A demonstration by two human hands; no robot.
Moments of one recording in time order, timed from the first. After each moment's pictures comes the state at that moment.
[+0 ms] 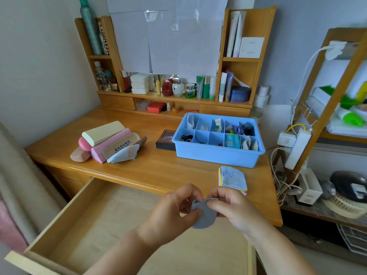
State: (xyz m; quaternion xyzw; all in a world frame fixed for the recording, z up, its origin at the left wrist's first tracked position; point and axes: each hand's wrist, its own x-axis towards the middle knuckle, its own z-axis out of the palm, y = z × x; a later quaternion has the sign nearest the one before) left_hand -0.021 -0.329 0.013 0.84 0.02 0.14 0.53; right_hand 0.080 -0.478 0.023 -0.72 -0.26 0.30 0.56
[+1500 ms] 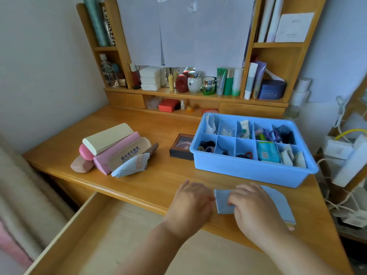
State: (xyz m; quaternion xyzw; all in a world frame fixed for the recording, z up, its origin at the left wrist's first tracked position) left_hand 0.070 -0.250 -0.043 0.96 0.05 0.18 0.21; right_hand 0.160 -0.407 -0.020 -0.88 -0.46 -0.07 0.12
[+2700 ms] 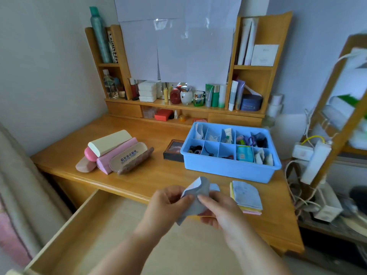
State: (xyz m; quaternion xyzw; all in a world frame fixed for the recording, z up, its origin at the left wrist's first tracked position) left_hand -0.001 -0.286 0.025 0.78 0.20 0.15 0.58; right_hand 0.094 -0.412 0.006 -0.67 -0.13 0.34 0.65
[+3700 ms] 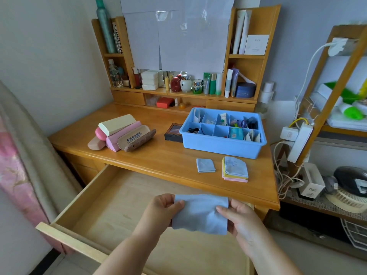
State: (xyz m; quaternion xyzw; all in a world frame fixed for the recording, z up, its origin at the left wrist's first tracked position) left_hand -0.074 -0.337 -0.014 0.68 0.31 0.09 0.66; right_hand 0.039 -0.508 -0.027 -0.58 -0.07 0.37 0.72
